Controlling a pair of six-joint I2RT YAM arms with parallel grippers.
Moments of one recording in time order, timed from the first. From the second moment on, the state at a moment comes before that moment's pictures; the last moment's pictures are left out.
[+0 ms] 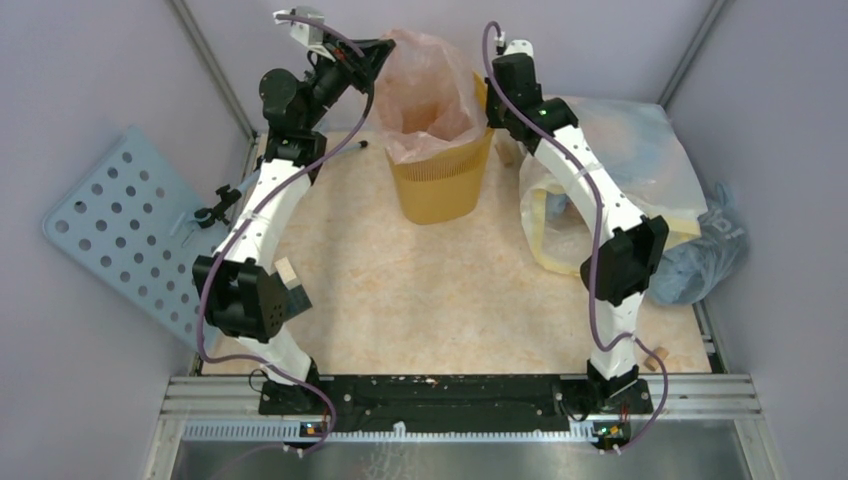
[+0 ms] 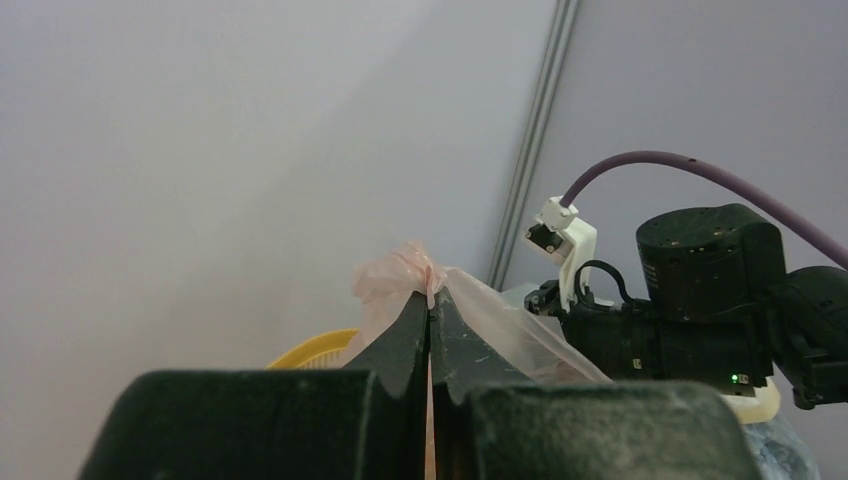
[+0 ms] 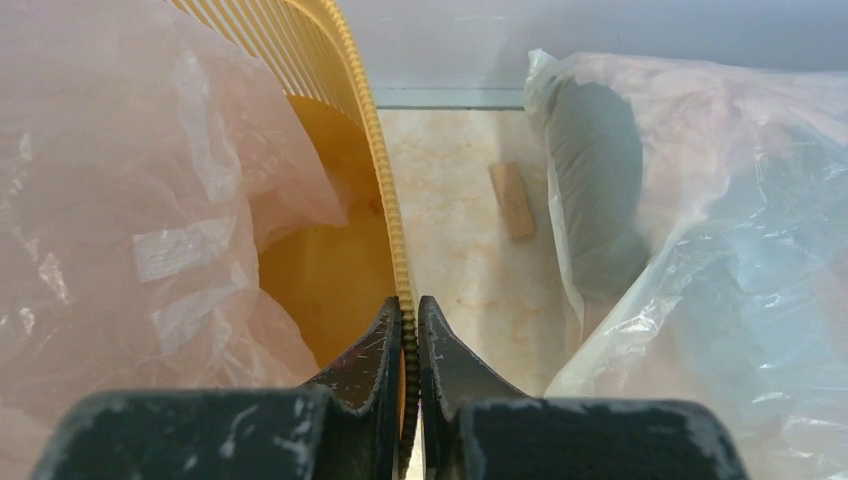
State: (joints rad) left arm -0.20 1.69 1.67 0.56 0.57 -0.47; right arm 0.48 1.99 2.17 -0.67 0.34 0.27
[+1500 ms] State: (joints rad) left arm -0.20 1.27 1.49 0.20 0.72 -0.64; right arm 0.54 1.71 2.02 -1.04 0.01 0.05
